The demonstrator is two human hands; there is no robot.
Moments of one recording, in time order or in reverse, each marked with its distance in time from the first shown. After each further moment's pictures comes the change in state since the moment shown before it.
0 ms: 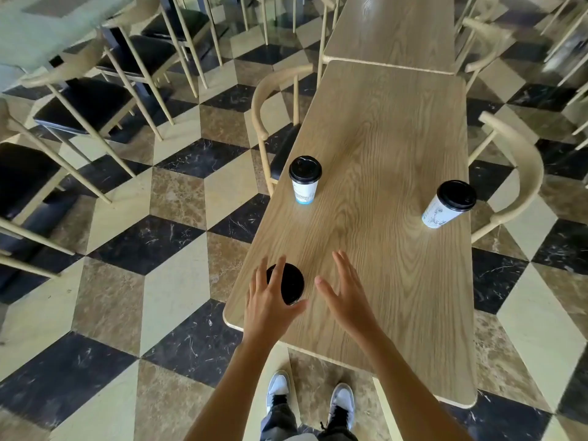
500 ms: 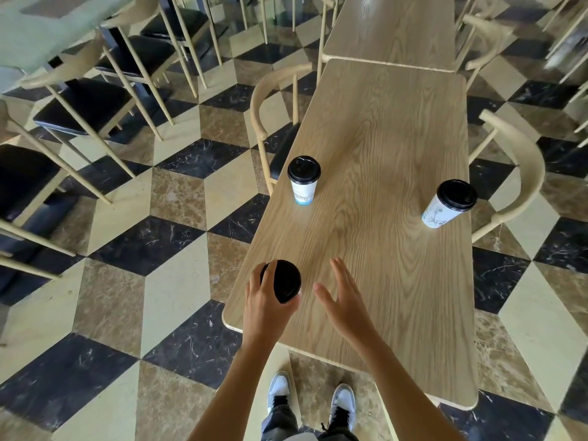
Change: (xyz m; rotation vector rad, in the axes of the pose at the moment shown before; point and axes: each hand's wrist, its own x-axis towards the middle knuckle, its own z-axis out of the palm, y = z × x) left_hand -0.002 0.010 -0.004 -0.156 0.166 -0.019; right_hand -0.003 0.006 0.005 0.004 -0.026 0.025
